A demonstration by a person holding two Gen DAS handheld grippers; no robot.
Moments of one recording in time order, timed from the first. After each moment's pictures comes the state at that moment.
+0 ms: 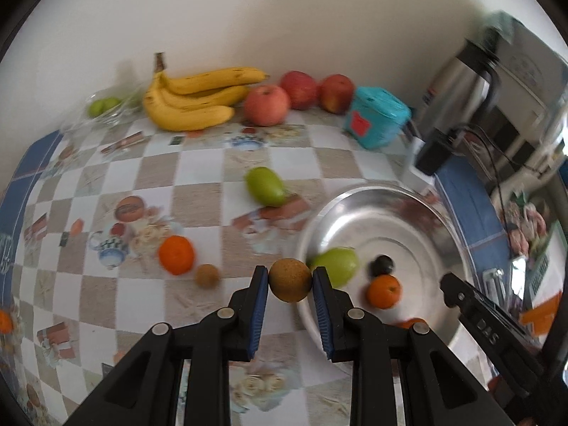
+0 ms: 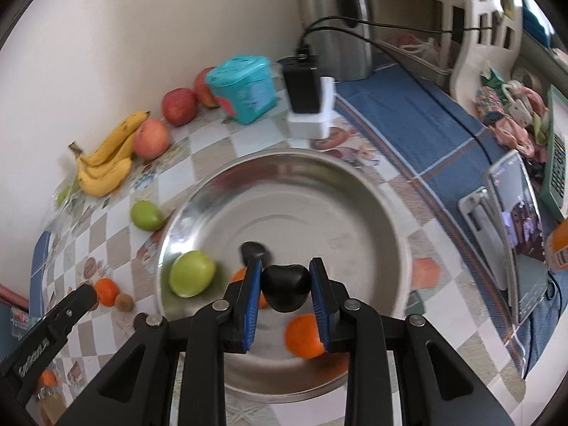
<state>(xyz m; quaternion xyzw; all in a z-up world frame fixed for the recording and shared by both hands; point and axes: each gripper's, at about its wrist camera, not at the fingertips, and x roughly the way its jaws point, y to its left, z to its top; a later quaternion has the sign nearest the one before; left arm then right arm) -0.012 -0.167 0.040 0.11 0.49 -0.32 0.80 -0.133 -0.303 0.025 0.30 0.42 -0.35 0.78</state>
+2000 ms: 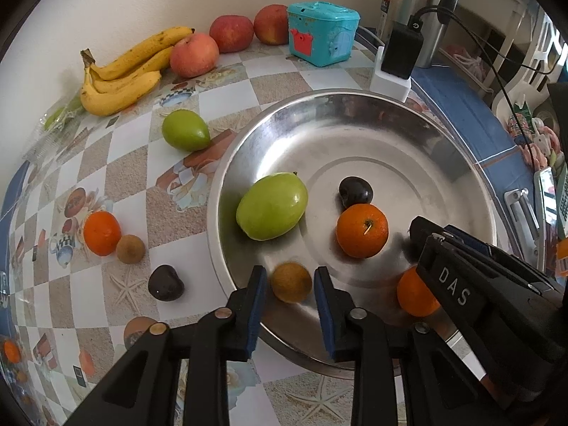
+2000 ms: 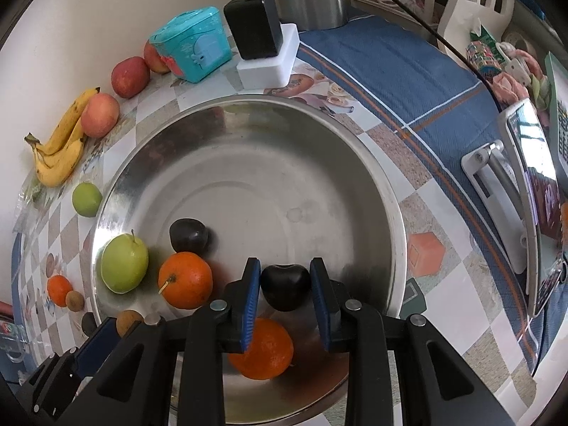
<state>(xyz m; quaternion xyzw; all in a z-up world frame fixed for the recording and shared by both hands) -0.057 -0.218 -0.025 0.23 0.51 -0.34 0.76 -0.131 -0.322 -0.025 0.31 0.47 -0.36 0.74</state>
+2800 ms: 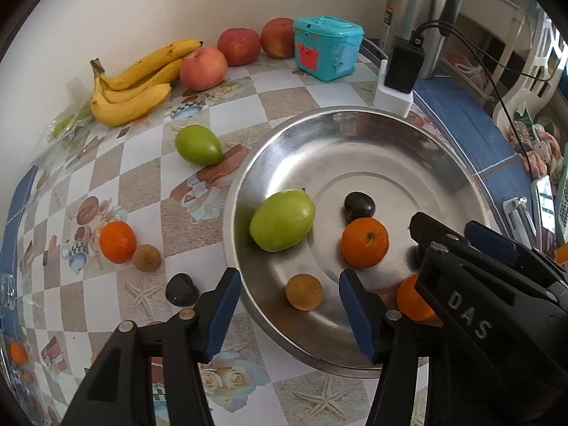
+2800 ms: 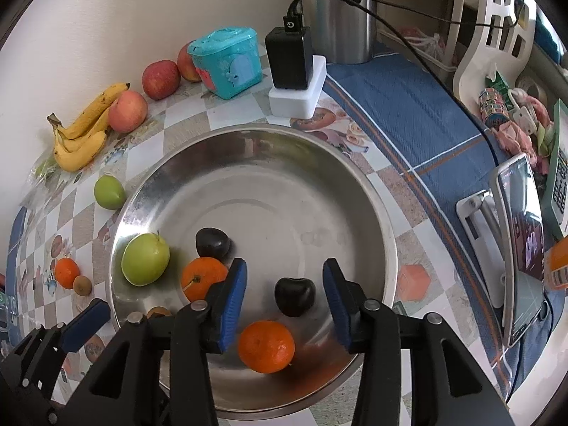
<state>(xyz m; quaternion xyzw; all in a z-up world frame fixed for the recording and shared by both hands) -0.052 -0.212 -0.013 0.22 0.50 -0.33 0.77 -0.128 -0.315 0.000 0.26 0.47 -0.35 0.77</state>
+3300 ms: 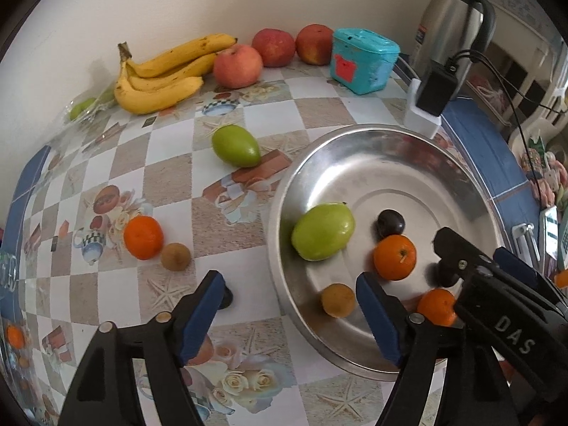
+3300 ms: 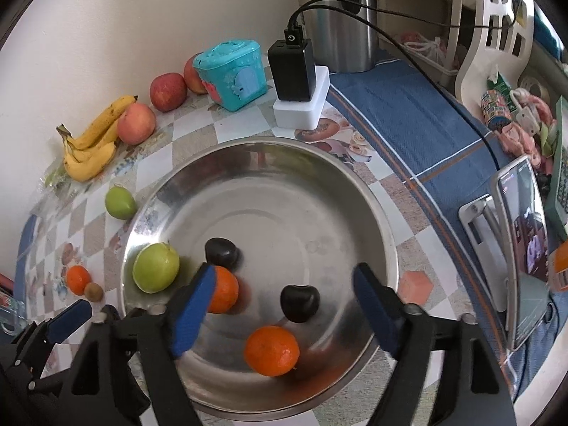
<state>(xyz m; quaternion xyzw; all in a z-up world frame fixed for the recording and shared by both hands) -0.026 -0.195 -0.005 0.19 0.51 -0.31 0.78 -0.134 -0.318 0.005 0.28 0.44 -0.33 0.79</state>
